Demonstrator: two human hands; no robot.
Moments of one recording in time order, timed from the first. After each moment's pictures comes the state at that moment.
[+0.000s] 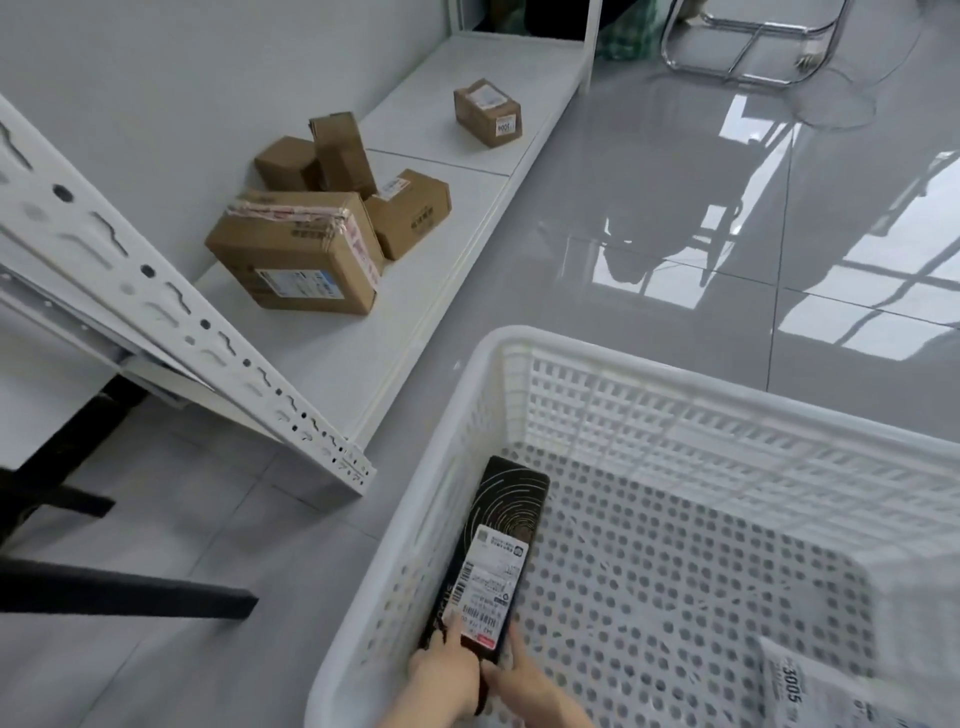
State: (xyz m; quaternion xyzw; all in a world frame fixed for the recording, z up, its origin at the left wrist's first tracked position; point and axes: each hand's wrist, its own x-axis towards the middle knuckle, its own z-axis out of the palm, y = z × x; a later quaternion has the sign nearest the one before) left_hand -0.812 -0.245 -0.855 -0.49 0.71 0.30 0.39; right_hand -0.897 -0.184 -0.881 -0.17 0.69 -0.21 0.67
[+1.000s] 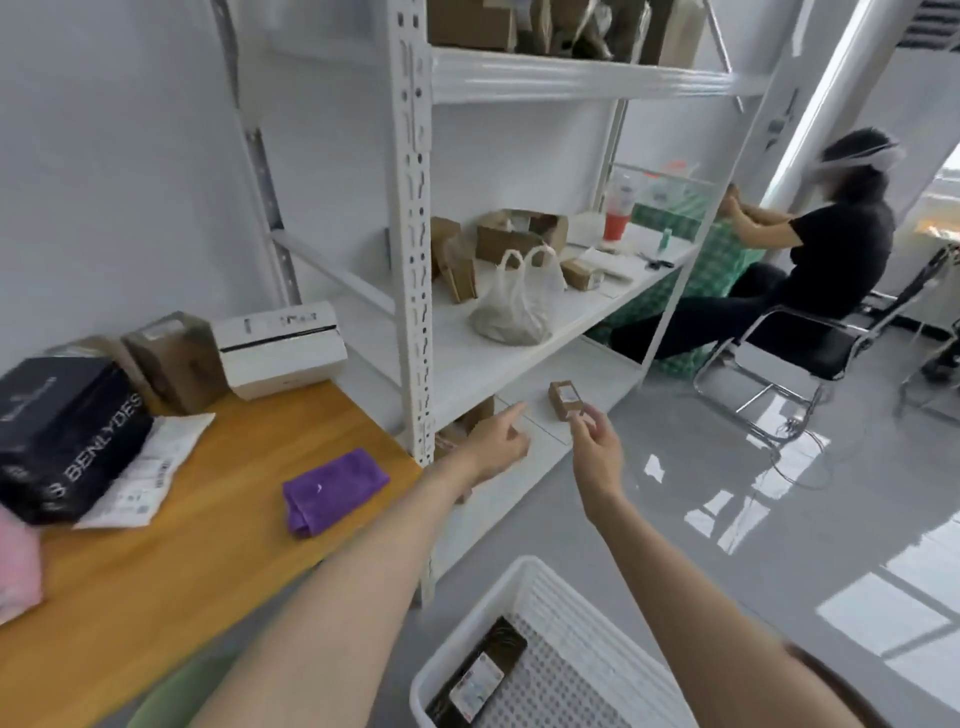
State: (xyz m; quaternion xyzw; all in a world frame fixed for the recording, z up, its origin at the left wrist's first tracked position) left_hand -0.826 -0.309 -0.098 -0.50 0.72 0.44 -0.19; right_hand -0.957 -0.265 -0.104 -0.36 0.66 -0.55 0.36
